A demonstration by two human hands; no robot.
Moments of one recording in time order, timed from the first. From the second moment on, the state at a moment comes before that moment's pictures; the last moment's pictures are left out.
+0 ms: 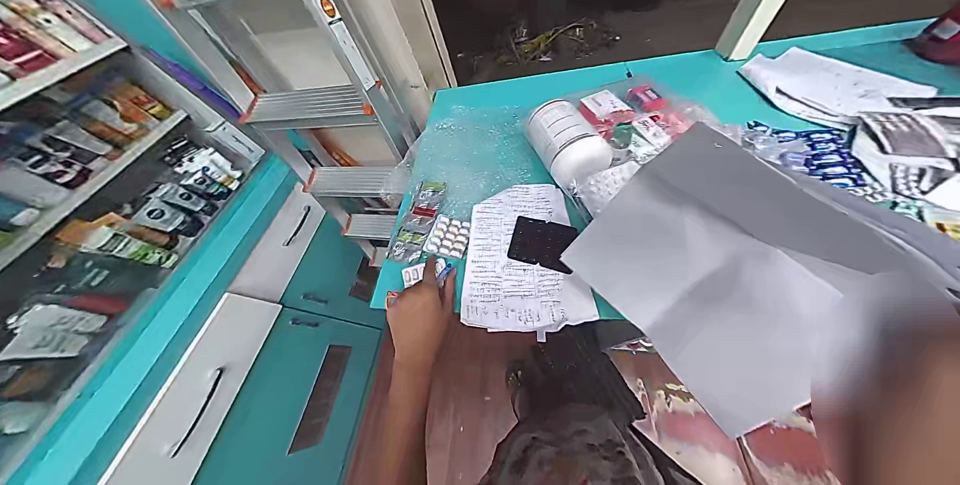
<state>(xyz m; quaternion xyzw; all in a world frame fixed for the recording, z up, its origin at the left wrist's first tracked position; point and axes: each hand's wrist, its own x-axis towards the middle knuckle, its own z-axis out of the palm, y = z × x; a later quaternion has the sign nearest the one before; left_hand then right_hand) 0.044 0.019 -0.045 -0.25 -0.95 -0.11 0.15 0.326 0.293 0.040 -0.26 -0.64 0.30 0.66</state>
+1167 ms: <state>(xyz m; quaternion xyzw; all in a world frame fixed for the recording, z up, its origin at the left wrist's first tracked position) 0.174 0.065 0.055 -0.67 -0.58 -0.45 -0.11 0.465 0.268 0.118 -0.18 -0.83 0.45 0.27</state>
